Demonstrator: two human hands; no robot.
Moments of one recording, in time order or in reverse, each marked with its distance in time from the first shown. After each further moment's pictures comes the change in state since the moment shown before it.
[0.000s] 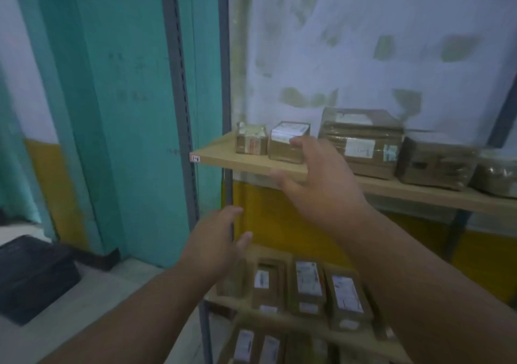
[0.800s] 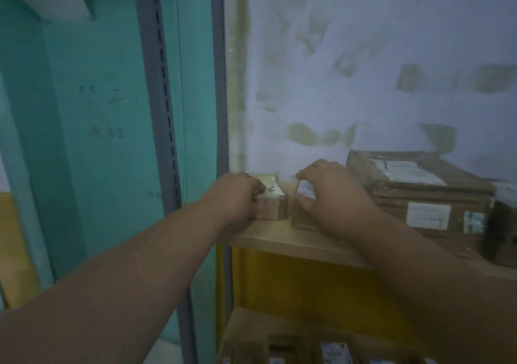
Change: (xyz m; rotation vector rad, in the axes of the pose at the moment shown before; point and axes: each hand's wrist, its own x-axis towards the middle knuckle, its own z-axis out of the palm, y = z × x) left_hand 0.281 -0.002 -0.045 0.363 -0.069 0.342; right_hand 0.194 0.056 0.084 -0.352 -0.096 -0.044
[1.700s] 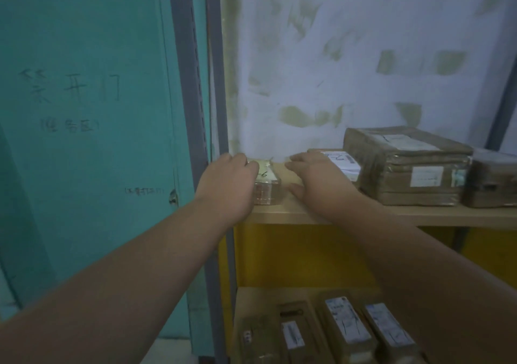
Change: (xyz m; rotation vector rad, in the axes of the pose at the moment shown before) left_hand -0.041 -0.069 -0.012 0.182 0.290 0.263; right_hand 0.003 -0.084 0.032 -0.110 -0.029 0.074
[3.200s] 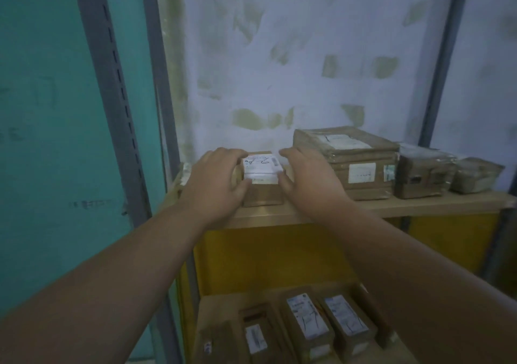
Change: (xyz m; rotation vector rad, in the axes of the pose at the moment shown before) left_hand 0.030 0.065 0.002 -0.507 0.102 -0.043; right_hand -0.042 0.053 -0.030 0.060 0.175 0.196
